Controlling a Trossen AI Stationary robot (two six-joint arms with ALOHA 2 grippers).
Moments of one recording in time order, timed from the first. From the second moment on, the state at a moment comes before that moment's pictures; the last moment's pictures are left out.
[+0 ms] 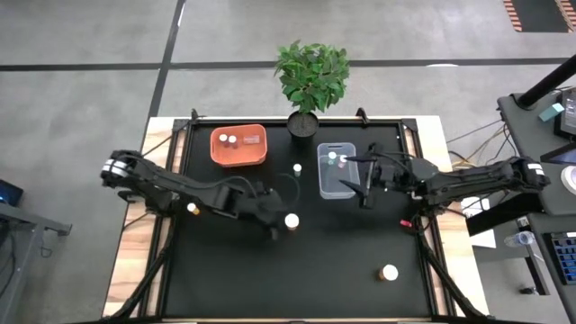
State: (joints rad) left arm -0.25 1.57 1.17 -0.51 -0.24 -0.49; right arm -0.02 0.87 0.33 0.73 0.10 -0.31
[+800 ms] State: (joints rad) left arm -0.22 1.86 1.38 -0.57 -0.29 -0.36; right arm -0.02 0.83 0.34 0.67 0.10 -0.39
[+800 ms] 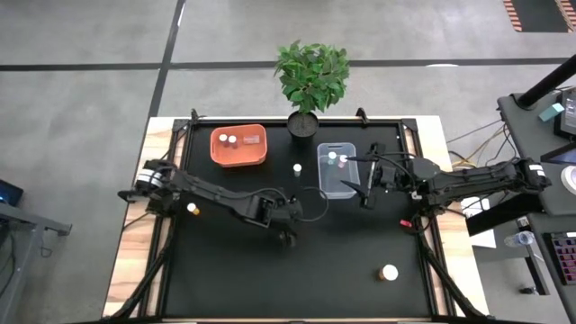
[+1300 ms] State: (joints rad) left arm -0.21 1.90 1.38 -0.57 -0.26 -0.36; right arm -0.02 0.83 0.34 0.67 0.10 -0.40
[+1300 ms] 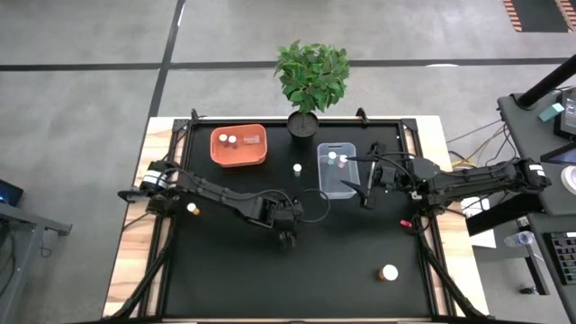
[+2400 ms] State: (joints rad) left arm 0.17 1.35 1.10 -0.84 -0.53 -0.52; right arm -0.02 0.83 0.34 0.67 0.10 -0.40
